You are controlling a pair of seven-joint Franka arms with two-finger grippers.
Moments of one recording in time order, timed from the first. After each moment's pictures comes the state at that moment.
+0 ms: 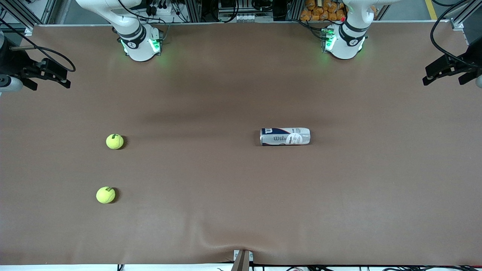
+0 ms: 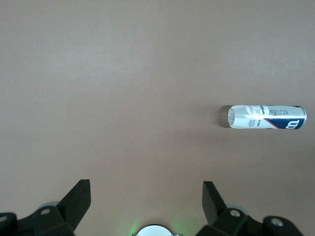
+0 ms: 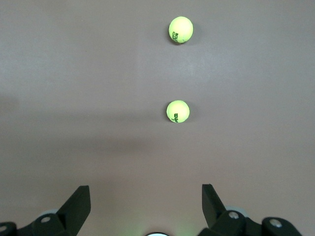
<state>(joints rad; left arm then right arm) 0.05 -0.06 -0.06 -1.53 -0.01 1.44 -0.03 0.10 -0.11 -0.08 -1.65 0.01 1.50 -0.03</state>
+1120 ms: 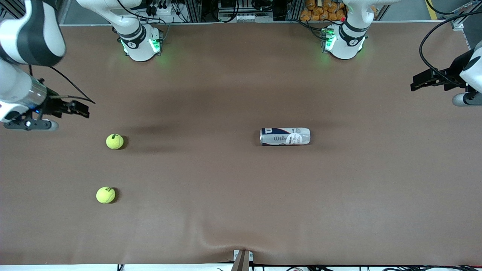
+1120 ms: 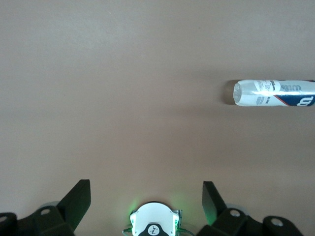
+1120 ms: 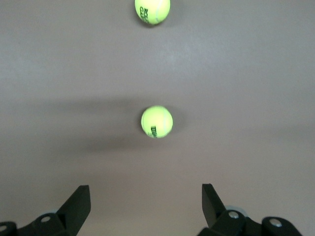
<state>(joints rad) 0.05 0.02 -0.07 -1.53 -0.02 1.36 -0.03 0.04 -0.01 -0.09 -1.99 -0.04 1.90 -0.03</state>
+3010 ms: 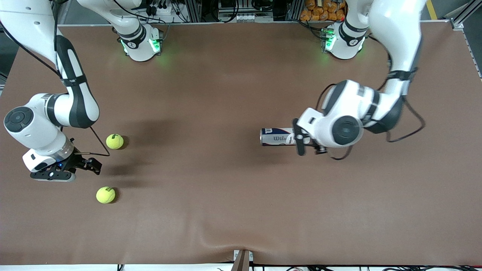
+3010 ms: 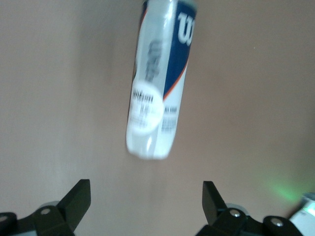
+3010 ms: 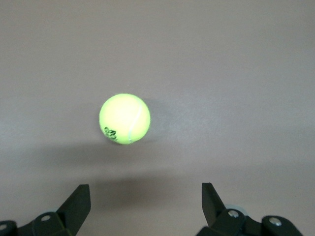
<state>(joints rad) -0.31 0.52 -0.18 -1.57 -0.01 1.78 1.00 -0.01 0.42 -0.09 -1.92 -0.04 2.57 -0.03</state>
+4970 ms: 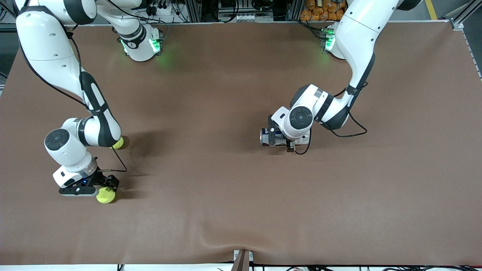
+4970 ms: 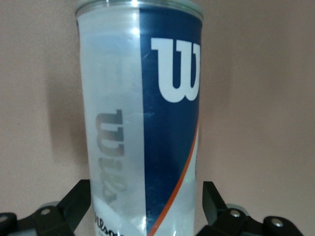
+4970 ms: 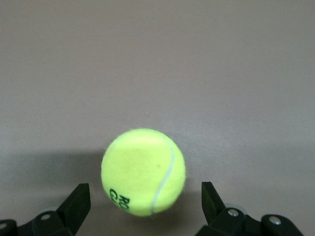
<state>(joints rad) -0.42 0.60 -0.18 -1.84 0.07 2.25 0.96 0.00 0.70 -0.07 -1.78 -0.04 2.82 -0.03</state>
